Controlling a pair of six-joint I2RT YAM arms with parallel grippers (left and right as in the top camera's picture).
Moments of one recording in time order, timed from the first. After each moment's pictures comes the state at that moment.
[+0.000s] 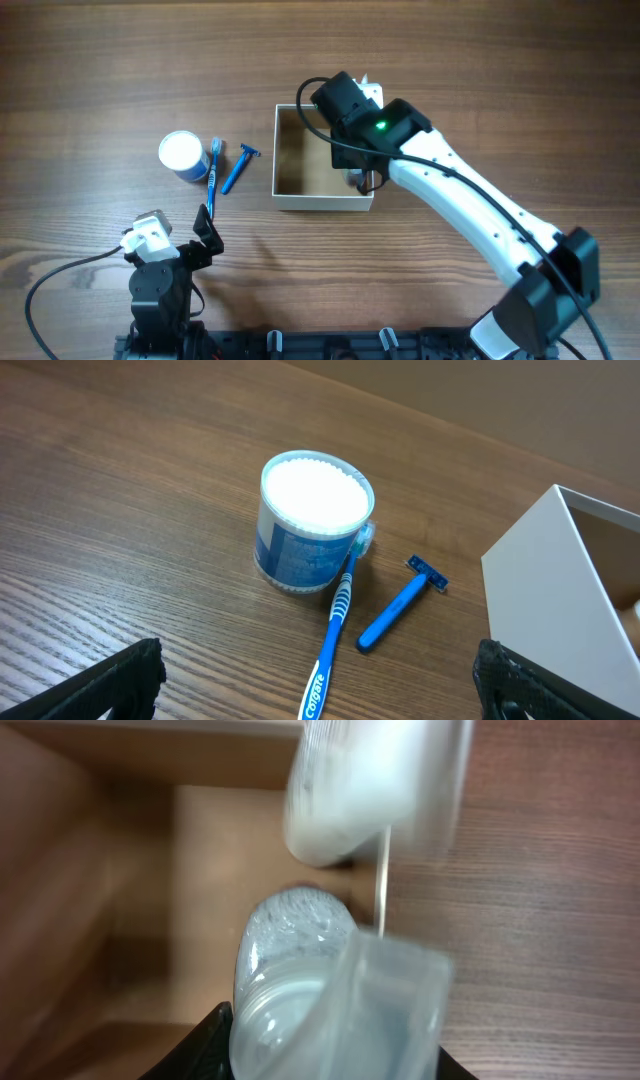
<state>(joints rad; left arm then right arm) -0.02 0.02 0.14 -0.50 -0.15 -0.34 0.68 1.75 1.52 -1.03 0.26 0.59</state>
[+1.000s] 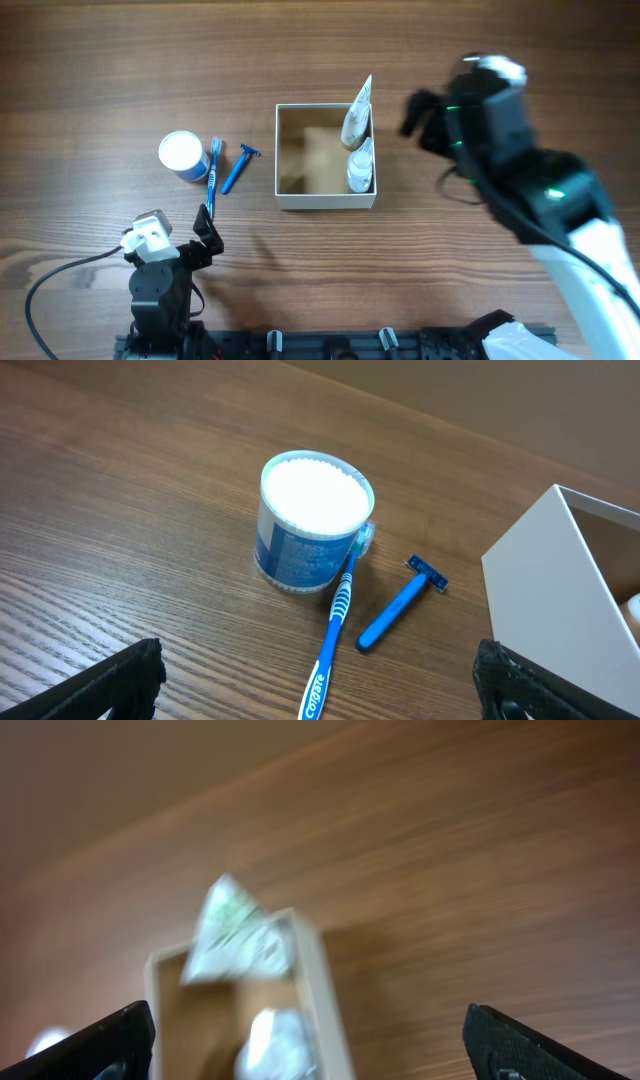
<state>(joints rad) -0.02 0.02 0.14 -0.50 -0.15 -0.34 0.41 1.22 1.45 -1.01 0.29 0.71</state>
